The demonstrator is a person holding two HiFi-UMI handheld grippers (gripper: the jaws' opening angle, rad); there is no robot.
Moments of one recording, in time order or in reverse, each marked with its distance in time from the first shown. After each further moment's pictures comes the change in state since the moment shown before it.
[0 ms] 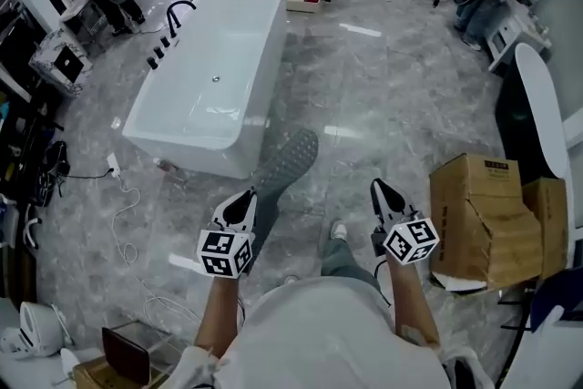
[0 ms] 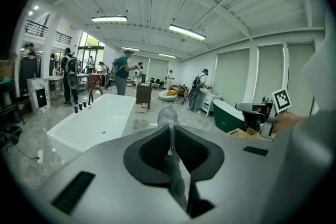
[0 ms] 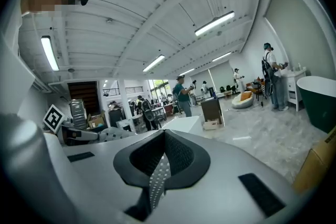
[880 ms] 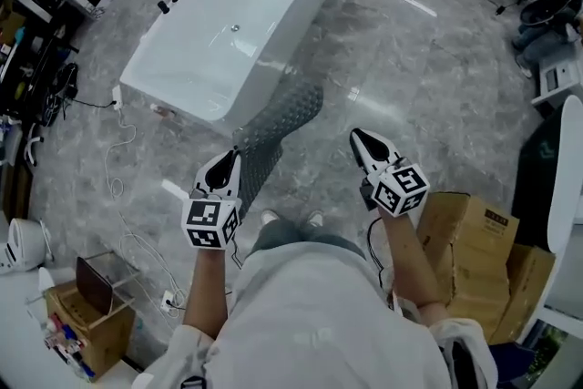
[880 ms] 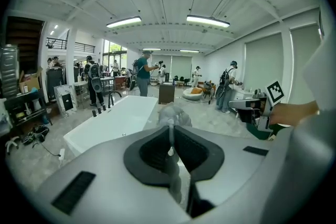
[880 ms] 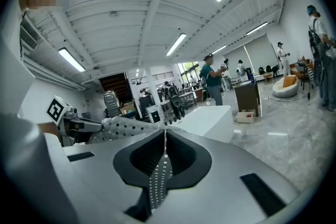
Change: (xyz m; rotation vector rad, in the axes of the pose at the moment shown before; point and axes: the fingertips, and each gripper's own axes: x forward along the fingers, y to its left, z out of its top) left arm 0.216 0.019 0.083 -0.016 0.031 0.324; right arm 0.261 -0.169 0.052 -0.049 0.203 0.420
